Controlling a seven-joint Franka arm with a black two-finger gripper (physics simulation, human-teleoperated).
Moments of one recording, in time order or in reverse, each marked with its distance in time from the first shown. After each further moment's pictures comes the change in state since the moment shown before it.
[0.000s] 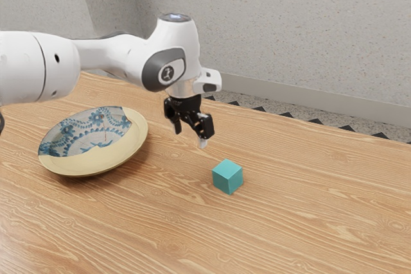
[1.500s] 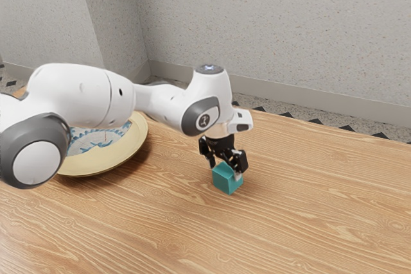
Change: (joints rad) arm 0.074 0.324 -0.147 0.127 -0.036 0.225 -0.075
